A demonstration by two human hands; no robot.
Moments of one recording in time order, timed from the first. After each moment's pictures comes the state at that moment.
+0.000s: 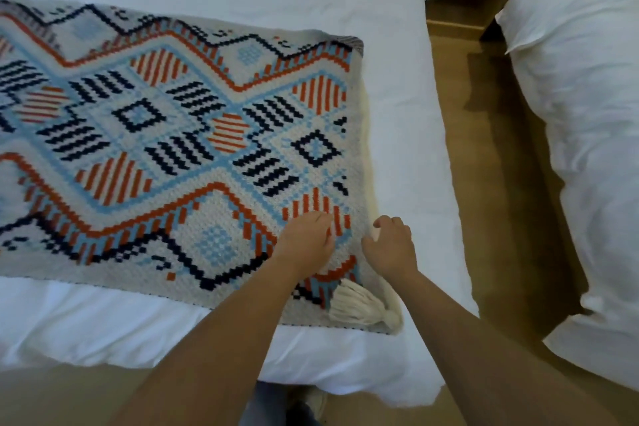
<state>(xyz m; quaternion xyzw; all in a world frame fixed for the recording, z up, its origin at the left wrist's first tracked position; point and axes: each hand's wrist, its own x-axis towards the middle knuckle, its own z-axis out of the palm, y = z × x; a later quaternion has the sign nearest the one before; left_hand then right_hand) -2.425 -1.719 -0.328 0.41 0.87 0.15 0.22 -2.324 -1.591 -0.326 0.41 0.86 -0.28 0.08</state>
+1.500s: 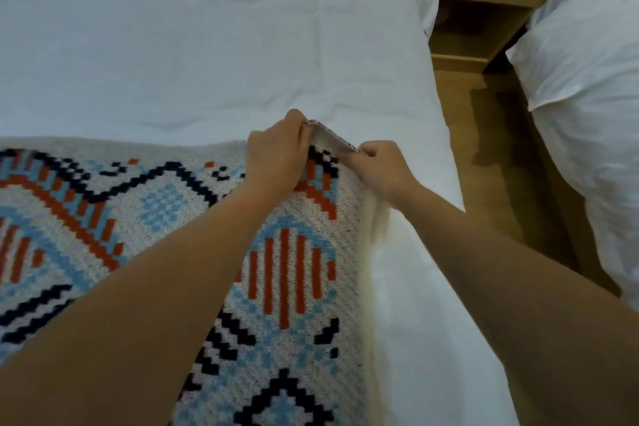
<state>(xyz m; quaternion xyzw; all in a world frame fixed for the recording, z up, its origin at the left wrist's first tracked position) -2.831 -1.405 -0.340 0.35 0.89 0.29 -0.01 -2.730 -1.277 -0.340 0.36 0.80 -0.48 -0.03</state>
